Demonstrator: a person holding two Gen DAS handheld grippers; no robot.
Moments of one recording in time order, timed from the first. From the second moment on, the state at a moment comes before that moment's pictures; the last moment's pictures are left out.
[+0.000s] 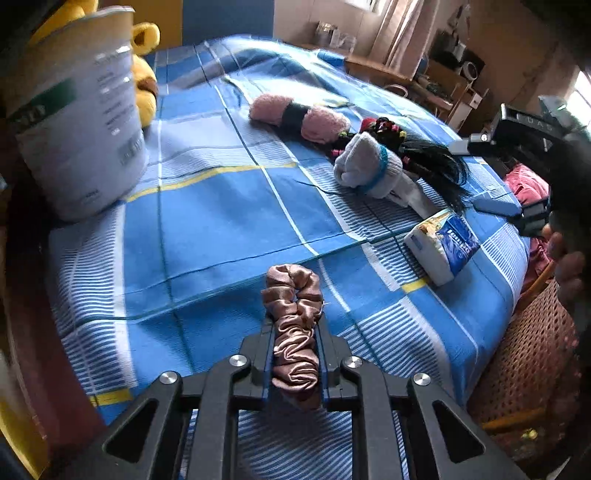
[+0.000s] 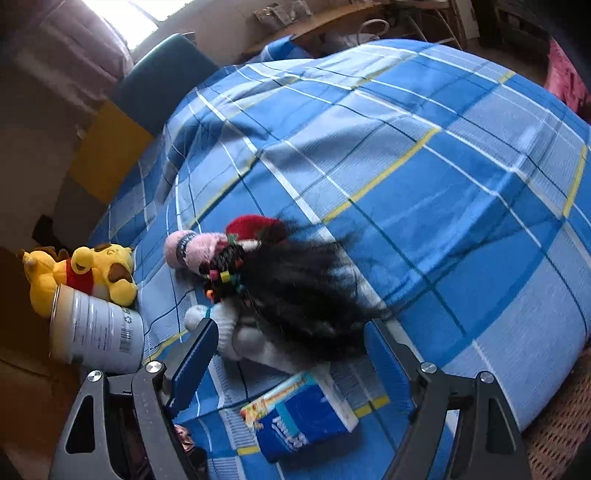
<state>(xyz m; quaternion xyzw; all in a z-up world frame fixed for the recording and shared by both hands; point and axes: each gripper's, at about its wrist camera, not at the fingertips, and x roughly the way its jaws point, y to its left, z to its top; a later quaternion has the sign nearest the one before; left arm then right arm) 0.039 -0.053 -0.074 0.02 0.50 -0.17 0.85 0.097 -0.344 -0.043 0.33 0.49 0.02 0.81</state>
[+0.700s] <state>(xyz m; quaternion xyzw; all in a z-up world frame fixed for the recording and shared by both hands) 0.028 -0.039 -0.077 -0.01 0.48 -0.18 0.86 0.102 -0.248 -0.066 0.15 0.55 -0.01 0.82</state>
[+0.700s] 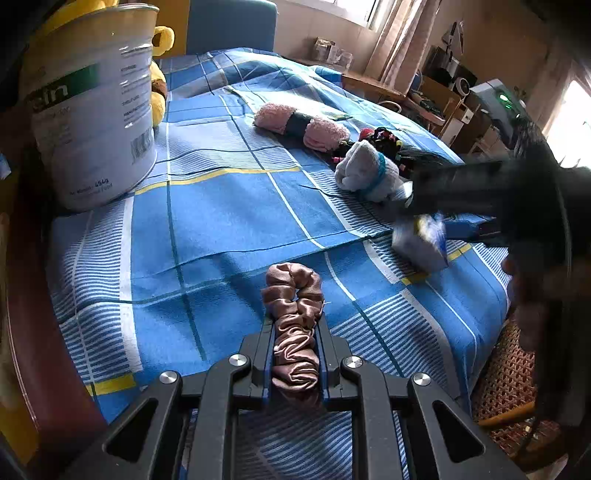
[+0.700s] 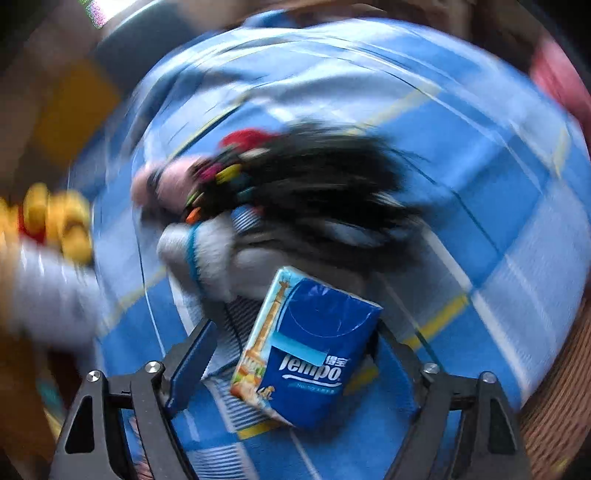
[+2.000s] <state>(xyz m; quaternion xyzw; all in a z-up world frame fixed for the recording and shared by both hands) 0.025 0.087 0.009 -0.15 0.41 -0.07 0.90 0.079 -0.186 -0.071 0.00 0.55 0.04 0.84</state>
